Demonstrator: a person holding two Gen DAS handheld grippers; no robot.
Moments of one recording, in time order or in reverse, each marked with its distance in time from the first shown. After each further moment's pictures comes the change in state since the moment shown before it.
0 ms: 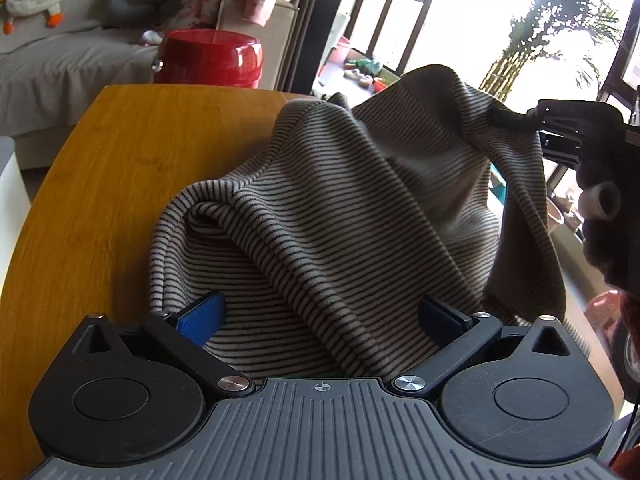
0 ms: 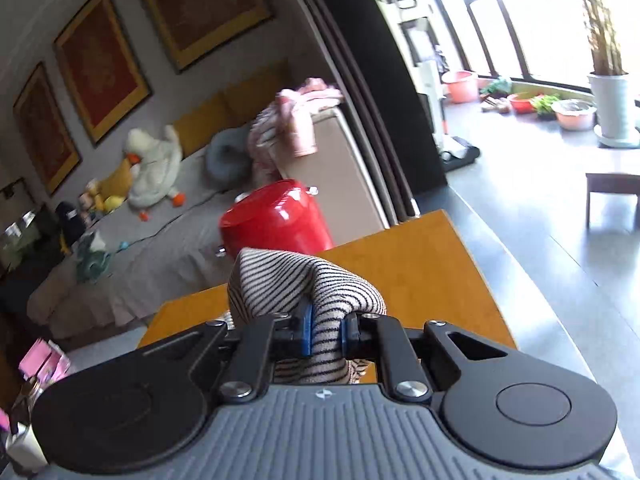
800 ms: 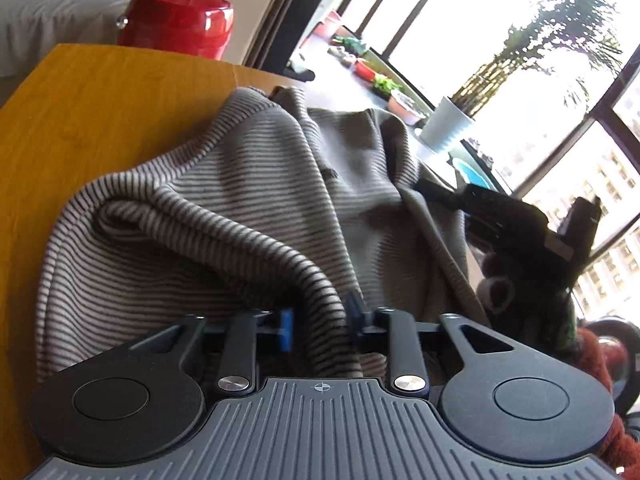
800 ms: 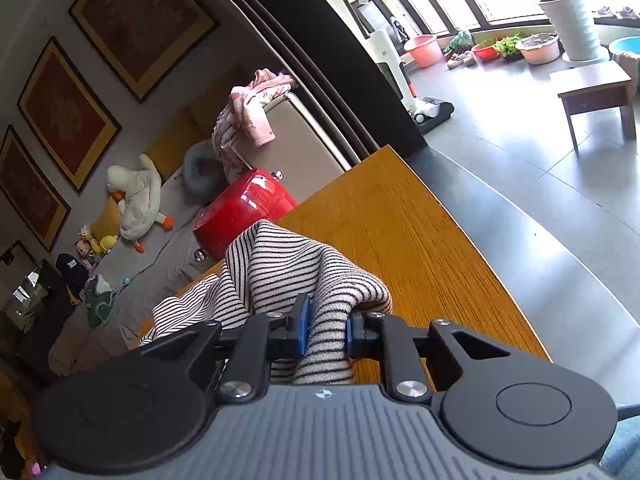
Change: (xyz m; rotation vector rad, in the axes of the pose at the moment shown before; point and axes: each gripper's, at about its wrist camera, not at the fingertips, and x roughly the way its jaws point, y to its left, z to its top) left arm 0.016 -0.027 0.043 -0.181 0.042 -0.155; right arm 0.022 -0.064 -0.046 0.183 0.001 0.041
